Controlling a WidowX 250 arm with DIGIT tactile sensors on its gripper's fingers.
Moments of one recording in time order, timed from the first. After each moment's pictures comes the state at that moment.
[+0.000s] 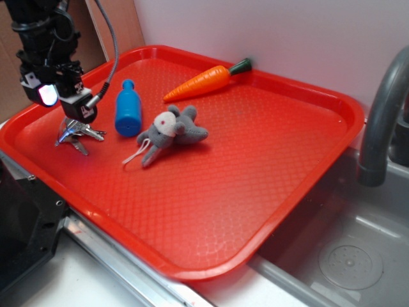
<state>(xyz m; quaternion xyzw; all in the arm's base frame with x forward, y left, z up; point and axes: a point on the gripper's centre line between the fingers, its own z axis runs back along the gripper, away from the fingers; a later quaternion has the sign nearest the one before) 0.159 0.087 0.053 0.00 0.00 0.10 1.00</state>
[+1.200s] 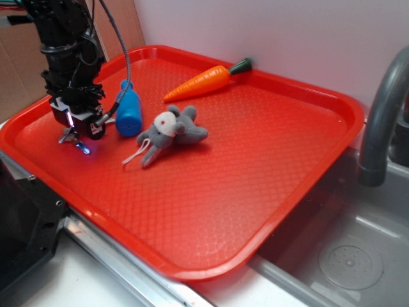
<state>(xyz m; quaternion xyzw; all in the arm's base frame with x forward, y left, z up) 0.166 0.067 0.032 0.01 0.04 0.08 1.00</state>
